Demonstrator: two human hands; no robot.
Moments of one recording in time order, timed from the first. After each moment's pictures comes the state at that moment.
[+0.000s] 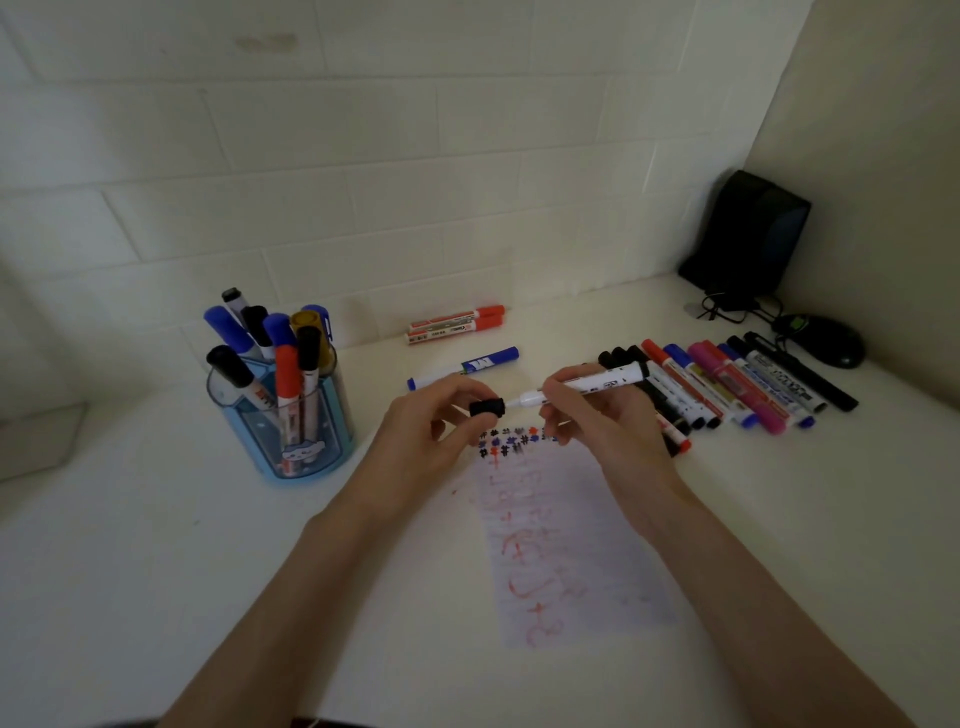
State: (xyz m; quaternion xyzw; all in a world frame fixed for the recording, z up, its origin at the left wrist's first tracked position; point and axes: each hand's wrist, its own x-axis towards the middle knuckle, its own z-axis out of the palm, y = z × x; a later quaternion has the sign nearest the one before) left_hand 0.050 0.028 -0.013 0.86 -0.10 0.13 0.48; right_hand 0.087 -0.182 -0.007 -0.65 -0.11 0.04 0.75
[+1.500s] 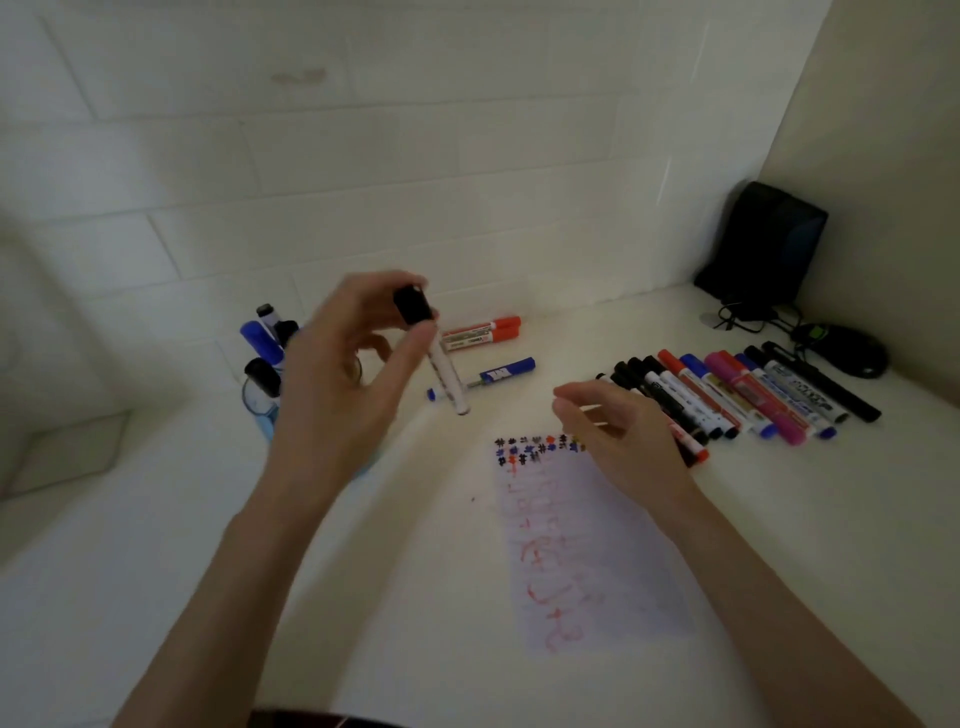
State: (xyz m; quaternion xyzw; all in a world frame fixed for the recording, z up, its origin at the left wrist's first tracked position) left_hand 0.008 0.059 0.081 0.80 -0.13 0.39 0.45; right_hand 0.101 -0.189 -0.019 -0.80 -0.19 -0.03 0.57
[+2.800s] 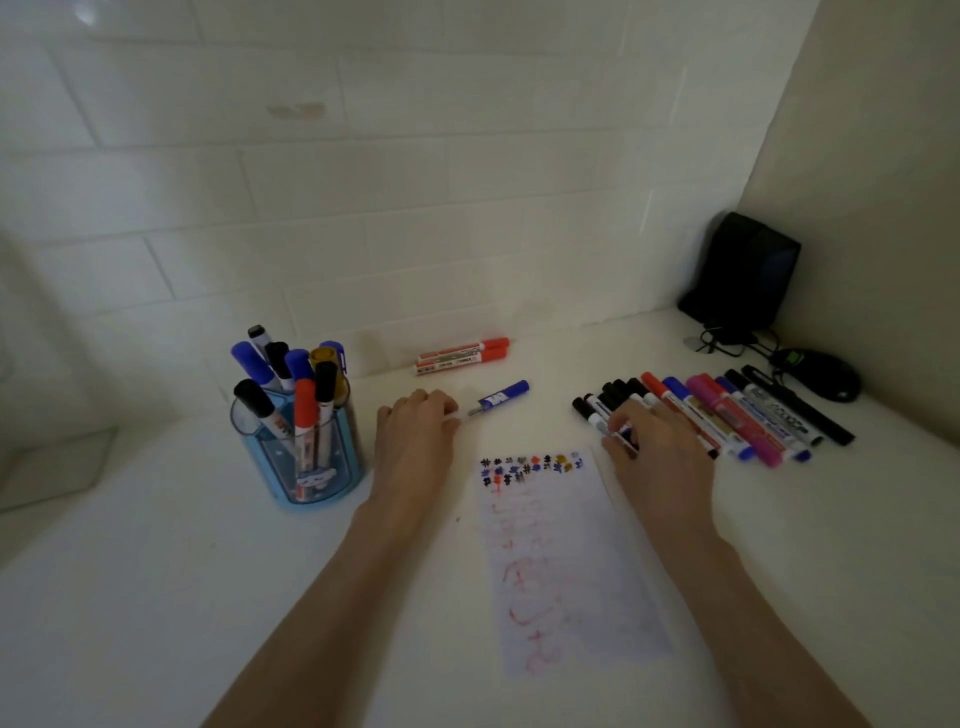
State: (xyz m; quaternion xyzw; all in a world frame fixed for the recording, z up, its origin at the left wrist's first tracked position) left_hand 0.094 0.037 -0.027 0.96 0.08 0.18 0.18; right_hand 0.108 -0.221 -0.026 -0.95 -0.07 -0.24 0.21
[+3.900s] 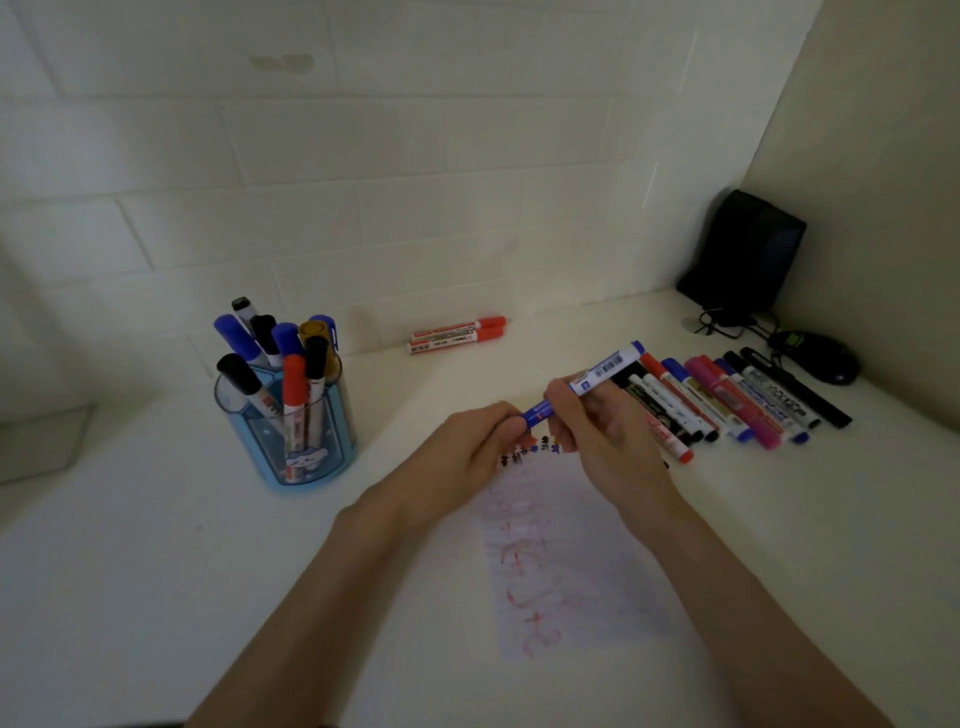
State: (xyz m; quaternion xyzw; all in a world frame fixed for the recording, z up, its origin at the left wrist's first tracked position) left_hand 0.053 0.003 0.000 0.89 -0.19 0.07 0.40; right_hand 0.083 -0.177 -0.003 -0.73 -0.19 -0.03 0.65
